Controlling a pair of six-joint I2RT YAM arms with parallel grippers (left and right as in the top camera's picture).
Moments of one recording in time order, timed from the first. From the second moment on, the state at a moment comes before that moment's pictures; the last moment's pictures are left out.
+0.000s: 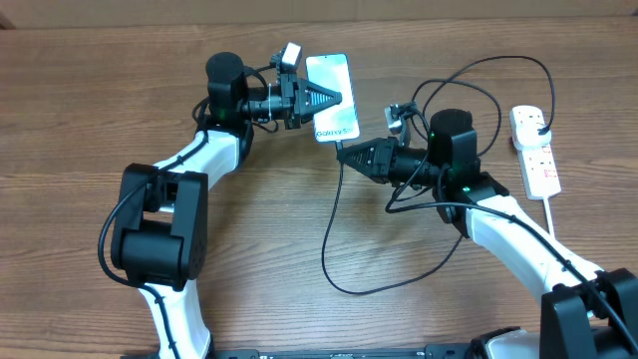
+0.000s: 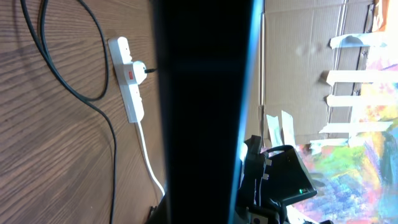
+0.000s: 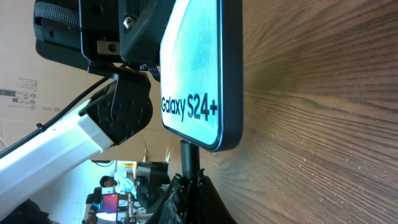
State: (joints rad) left arm -0.20 2.07 1.25 0.73 1.32 -1.37; right arm 0.29 1.52 0.81 0.25 -0.89 0.92
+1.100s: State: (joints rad) left arm -0.23 2.07 1.24 0.73 1.43 -1.30; right arm 0.25 1.52 0.82 0.23 -0.84 0.90
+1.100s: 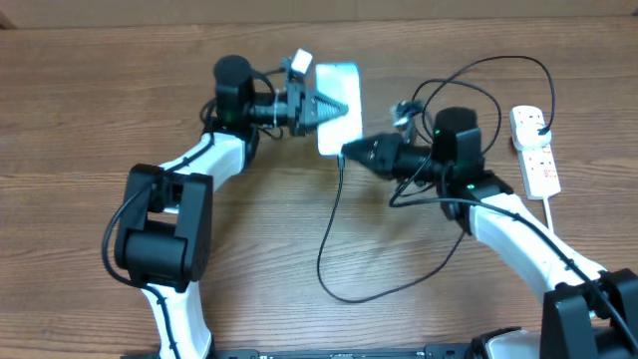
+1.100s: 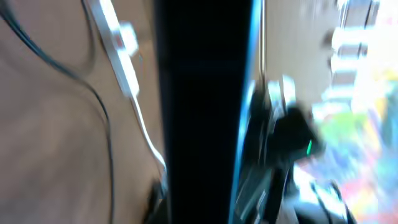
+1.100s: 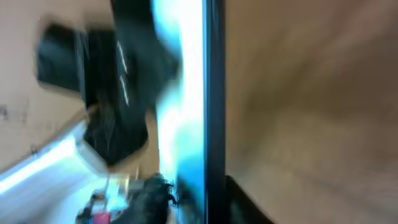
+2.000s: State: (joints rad) left arm -0.15 2.07 1.22 0.50 1.43 -1.17; right arm 0.18 1.28 0.84 -0.21 -0.88 0.55
